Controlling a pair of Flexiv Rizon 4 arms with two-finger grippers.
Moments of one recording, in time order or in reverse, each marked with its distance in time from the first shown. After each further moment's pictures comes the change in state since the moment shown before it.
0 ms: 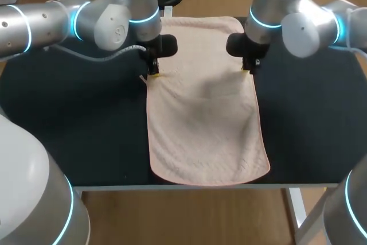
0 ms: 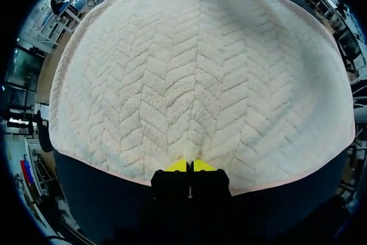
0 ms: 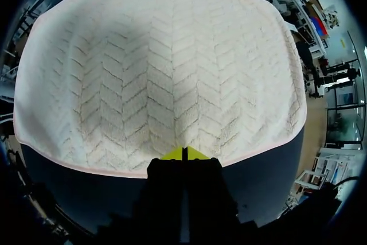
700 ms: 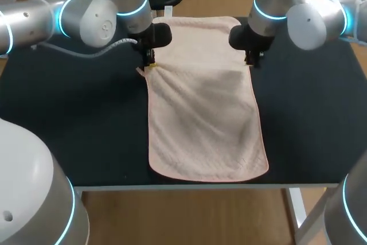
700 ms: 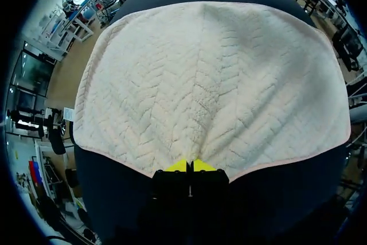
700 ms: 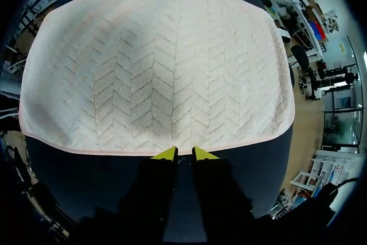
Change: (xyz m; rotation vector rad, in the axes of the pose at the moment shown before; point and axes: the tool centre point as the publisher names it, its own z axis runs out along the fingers) left arm -0.004 0.004 -0.041 0.059 -0.079 0.022; right arm -0.003 0.000 -0.031 0.012 -0.005 -0.015
